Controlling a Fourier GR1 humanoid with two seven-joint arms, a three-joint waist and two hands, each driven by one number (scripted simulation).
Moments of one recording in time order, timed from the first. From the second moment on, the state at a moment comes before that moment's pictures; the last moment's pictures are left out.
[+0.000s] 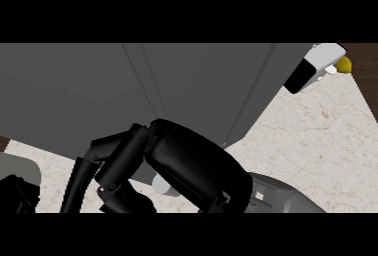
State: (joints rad) left arm 0.38 0.59 -0.08 -1.95 0.60 -0.08 -0.39; right arm -0.76 0.00 0.53 -1.86 -0.50 -0.15 0.49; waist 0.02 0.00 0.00
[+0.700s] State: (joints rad) left arm 0.38 0.54 -0.01 -1.94 0.58 -0.15 -0.33; right arm -0.86 0.00 0.41 -1.51 -0.59 -0.12 0.33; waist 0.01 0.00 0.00
